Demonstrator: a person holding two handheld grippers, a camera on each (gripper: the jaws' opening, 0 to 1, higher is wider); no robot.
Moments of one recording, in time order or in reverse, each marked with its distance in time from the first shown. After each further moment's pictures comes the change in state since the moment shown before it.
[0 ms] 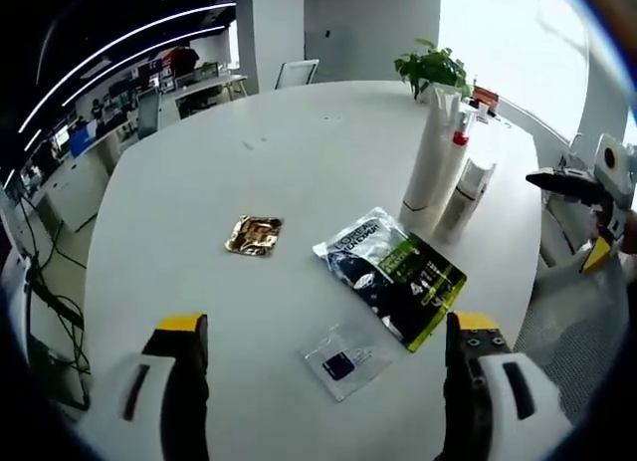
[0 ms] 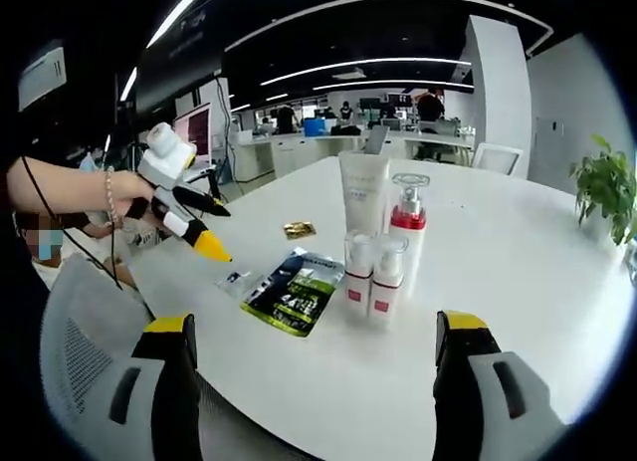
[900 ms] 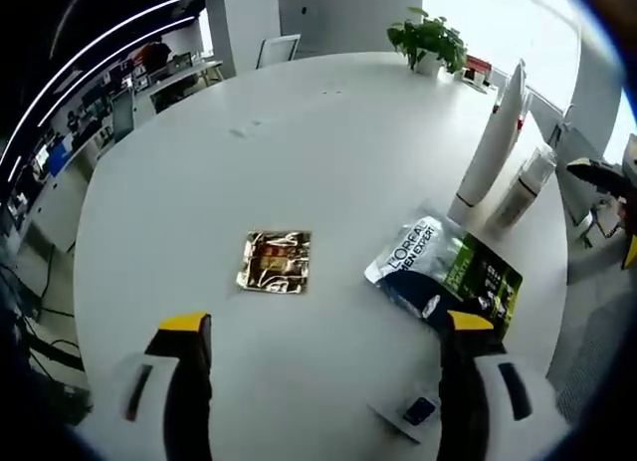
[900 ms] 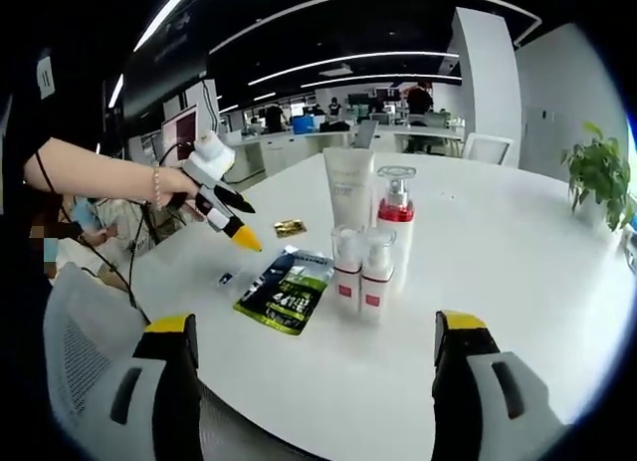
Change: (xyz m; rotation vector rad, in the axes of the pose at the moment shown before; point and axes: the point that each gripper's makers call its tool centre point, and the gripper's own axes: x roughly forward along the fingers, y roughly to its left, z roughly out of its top) left arm 0.066 0.052 0.029 0.107 0.098 -0.054; right arm 0.000 -0.010 -0.005 0.045 0.018 -0.035
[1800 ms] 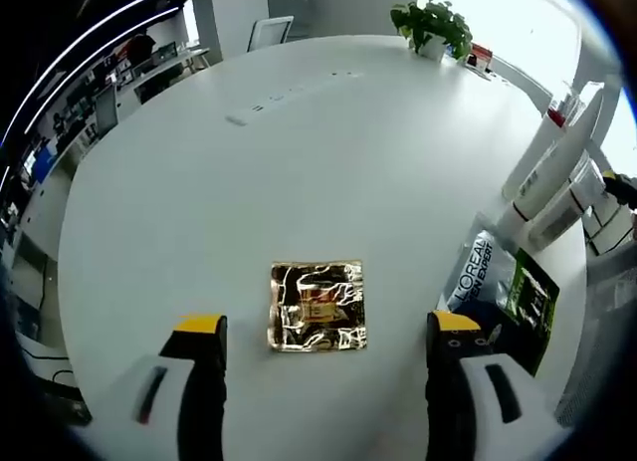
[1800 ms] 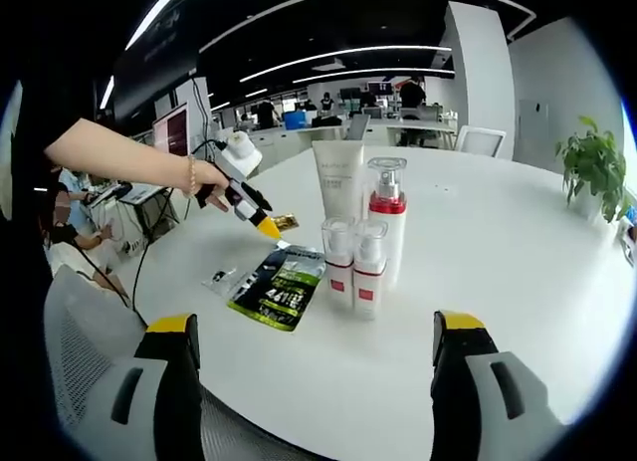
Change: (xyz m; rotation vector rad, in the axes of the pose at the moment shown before) left arm 0.056 0.037 0.014 0.027 0.076 -0.035; right arm 0.001 -0.006 -0.005 0.024 0.021 -0.029
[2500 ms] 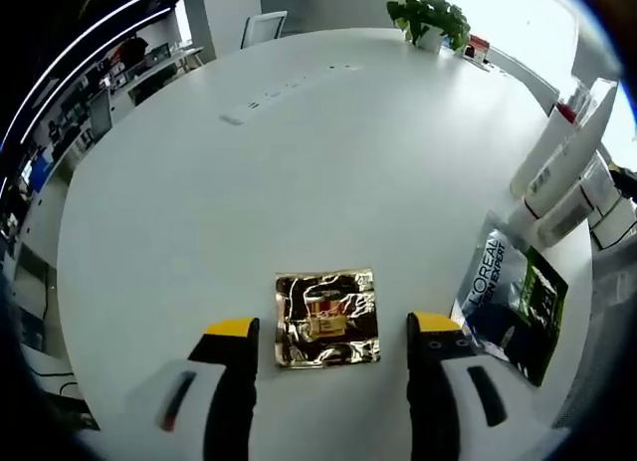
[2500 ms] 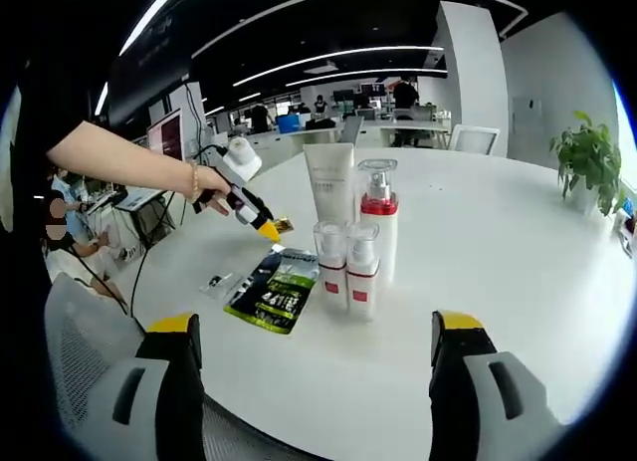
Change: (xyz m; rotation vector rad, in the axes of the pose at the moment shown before) left arm 0.007 0.001 0.003 0.040 0.016 -0.001; right arm 0.000 -0.004 0.001 0.024 -0.015 -0.016
